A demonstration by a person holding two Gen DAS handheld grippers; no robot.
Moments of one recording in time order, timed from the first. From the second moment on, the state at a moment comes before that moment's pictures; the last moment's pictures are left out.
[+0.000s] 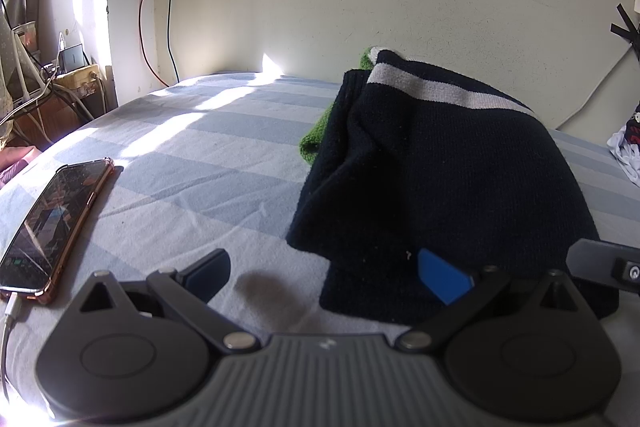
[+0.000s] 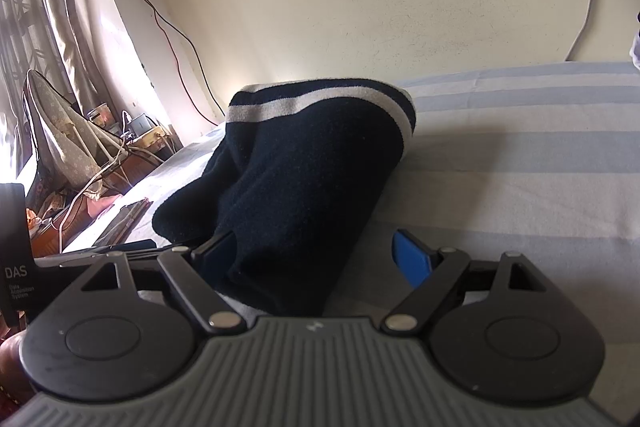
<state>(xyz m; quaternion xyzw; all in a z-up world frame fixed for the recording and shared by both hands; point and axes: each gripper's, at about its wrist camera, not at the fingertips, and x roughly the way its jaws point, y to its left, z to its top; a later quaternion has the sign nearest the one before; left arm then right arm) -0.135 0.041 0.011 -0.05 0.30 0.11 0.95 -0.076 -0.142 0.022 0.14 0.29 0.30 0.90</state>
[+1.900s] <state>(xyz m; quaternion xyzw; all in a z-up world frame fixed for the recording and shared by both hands) -0.135 0.046 0.030 -0.02 0.35 0.09 0.93 -0.075 -0.138 0.022 0.14 0.30 0.29 0.90</state>
